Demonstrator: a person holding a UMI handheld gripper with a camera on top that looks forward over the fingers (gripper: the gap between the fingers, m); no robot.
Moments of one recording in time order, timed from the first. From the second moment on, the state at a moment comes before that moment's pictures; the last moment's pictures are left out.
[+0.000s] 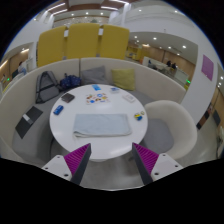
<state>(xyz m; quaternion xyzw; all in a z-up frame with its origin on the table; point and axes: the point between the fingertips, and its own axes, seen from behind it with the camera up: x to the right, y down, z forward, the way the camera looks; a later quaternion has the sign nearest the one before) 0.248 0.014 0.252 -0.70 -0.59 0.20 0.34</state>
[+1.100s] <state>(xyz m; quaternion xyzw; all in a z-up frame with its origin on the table) -0.072 -0.131 -0.014 -0.67 -0.63 0.24 0.31</state>
